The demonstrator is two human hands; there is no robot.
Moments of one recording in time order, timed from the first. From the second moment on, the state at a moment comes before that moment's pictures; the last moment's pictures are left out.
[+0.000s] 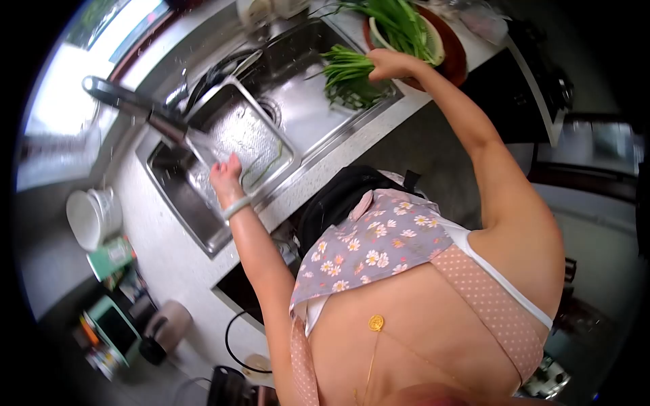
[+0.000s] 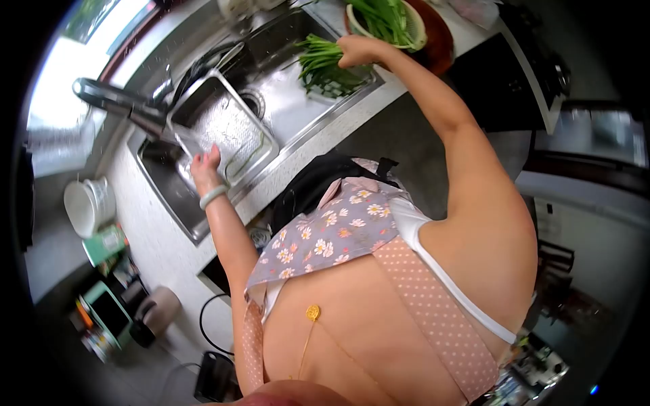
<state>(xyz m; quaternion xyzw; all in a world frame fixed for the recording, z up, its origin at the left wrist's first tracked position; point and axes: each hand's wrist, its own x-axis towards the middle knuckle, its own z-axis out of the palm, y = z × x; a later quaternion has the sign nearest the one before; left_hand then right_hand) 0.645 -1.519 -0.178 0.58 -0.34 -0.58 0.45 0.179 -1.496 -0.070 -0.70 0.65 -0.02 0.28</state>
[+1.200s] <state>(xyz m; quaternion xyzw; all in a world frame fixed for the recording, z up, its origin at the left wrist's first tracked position) 0.261 -1.520 -0.078 0.31 -0.53 -0.72 0.32 -0.026 -1.491 -0.152 -0.54 0.81 -0.21 -0.08</state>
